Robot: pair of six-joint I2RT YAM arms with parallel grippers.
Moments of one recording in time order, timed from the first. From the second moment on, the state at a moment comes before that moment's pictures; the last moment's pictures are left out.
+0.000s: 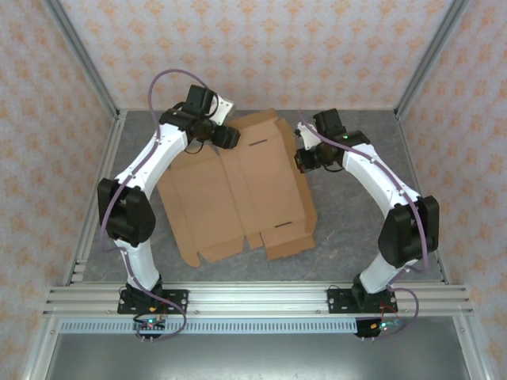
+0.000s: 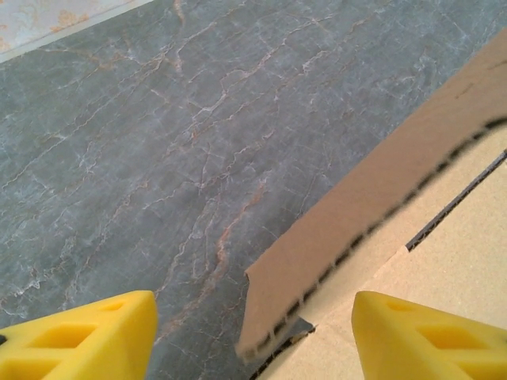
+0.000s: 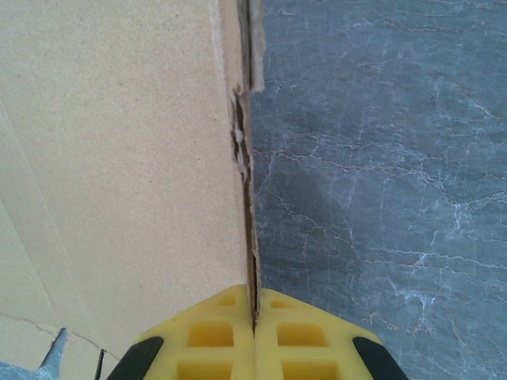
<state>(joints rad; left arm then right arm) -0.27 1.86 1.79 -0.82 0.21 0.08 0.32 1.64 1.44 -0.82 -0.28 -0.03</state>
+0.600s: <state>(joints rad) -0.26 1.15 1.21 -0.69 -0.11 -0.17 0.32 1.64 1.39 -0.74 -0.27 0.10</state>
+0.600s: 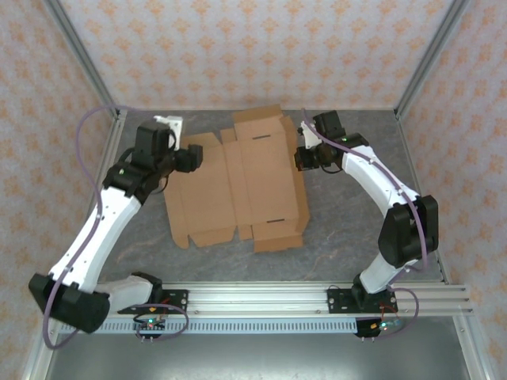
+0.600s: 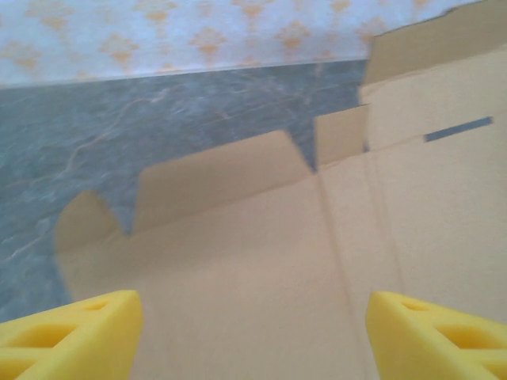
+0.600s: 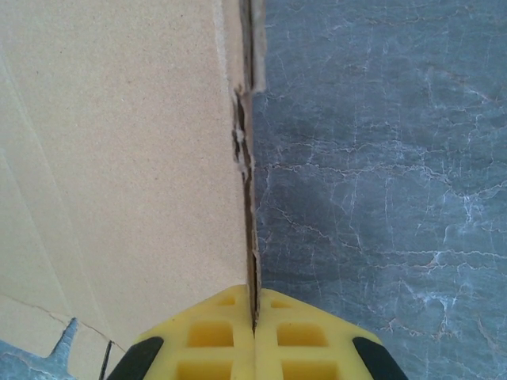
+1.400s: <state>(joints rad) -0.25 1.07 0.72 -0.57 -0.21 -0.46 0.35 1.76 1.63 -0.96 0.07 0.04</state>
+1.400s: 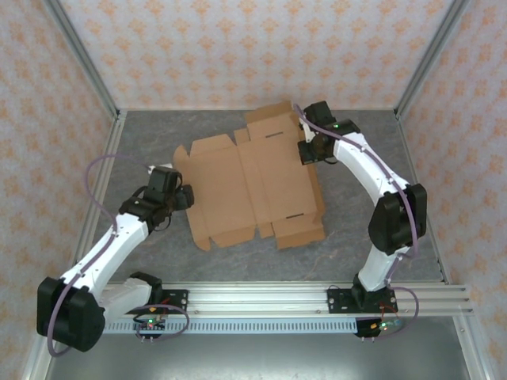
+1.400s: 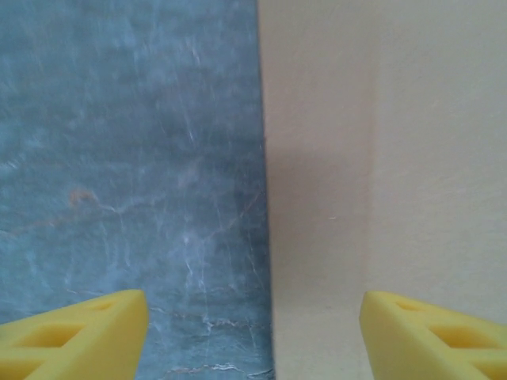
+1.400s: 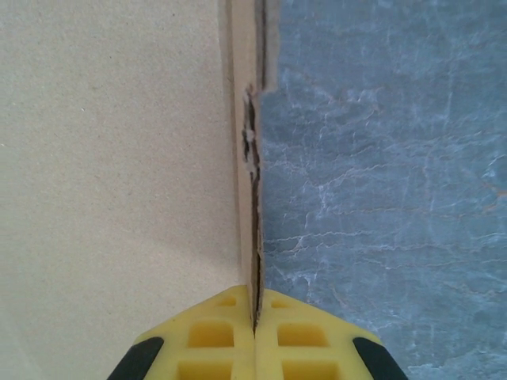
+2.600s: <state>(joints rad) -0.44 1.40 0.62 -0.06 0.08 -0.79 0.47 1.89 2.06 -1.18 0.17 -0.07</state>
